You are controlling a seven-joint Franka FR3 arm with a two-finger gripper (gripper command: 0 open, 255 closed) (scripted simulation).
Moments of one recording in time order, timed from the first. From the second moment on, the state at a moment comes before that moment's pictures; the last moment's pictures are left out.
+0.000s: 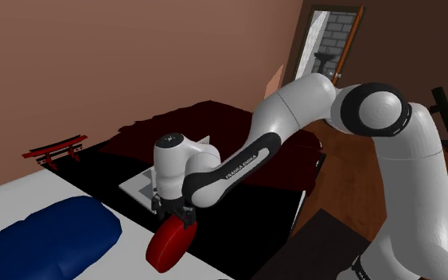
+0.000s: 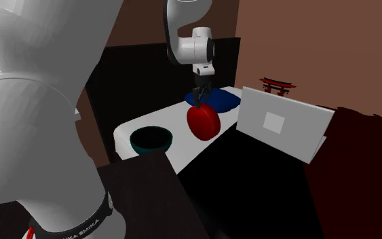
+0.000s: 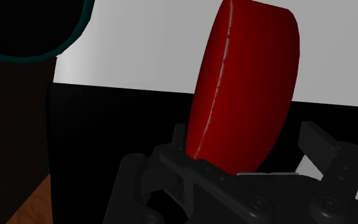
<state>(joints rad) 0.11 0.58 0.60 -1.85 -0.50 2.29 2.00</state>
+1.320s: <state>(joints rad) 0.13 0.64 0.56 -1.84 -0.54 2.34 2.02</state>
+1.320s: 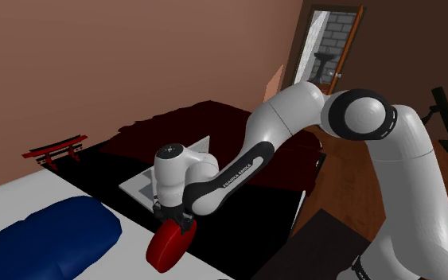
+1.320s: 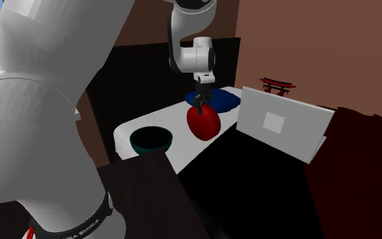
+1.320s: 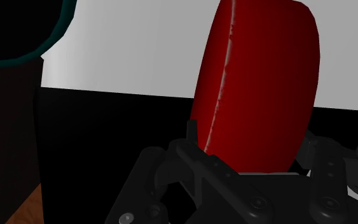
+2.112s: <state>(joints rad) 0.10 0.58 0.60 -1.84 -0.49 2.27 1.99</state>
